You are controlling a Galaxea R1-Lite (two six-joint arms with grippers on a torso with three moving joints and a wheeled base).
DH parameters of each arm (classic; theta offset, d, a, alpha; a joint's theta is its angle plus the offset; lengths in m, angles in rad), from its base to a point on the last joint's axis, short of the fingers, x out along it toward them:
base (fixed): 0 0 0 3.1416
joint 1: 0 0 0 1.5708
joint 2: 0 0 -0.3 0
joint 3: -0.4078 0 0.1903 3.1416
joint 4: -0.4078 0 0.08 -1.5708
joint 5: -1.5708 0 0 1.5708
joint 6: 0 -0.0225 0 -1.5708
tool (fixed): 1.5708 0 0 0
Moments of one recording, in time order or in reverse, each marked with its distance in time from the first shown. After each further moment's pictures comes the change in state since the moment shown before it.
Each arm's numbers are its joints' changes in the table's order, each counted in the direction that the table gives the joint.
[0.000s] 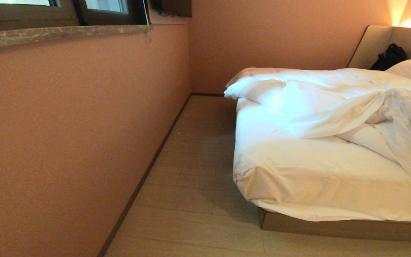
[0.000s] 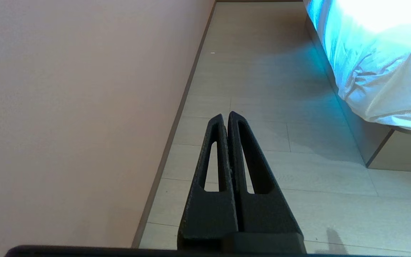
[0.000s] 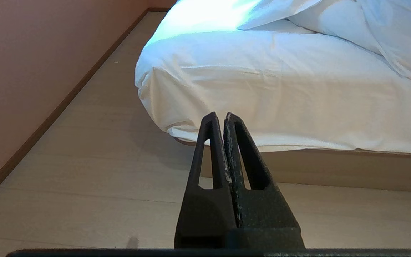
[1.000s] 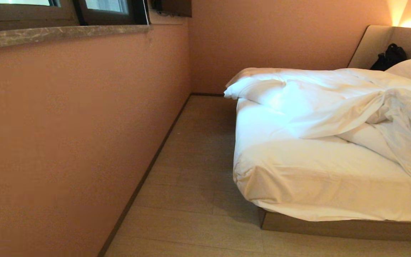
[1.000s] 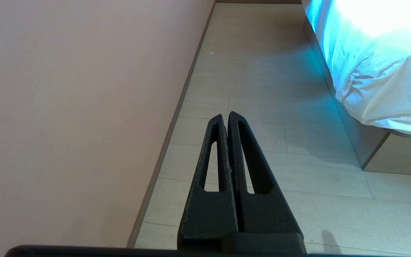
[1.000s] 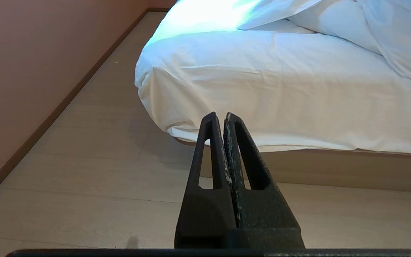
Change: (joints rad) left arm 0.000 0.000 0.000 0.001 0.001 0.021; right arm 0.000 0.000 0.000 0.000 0.000 0.001
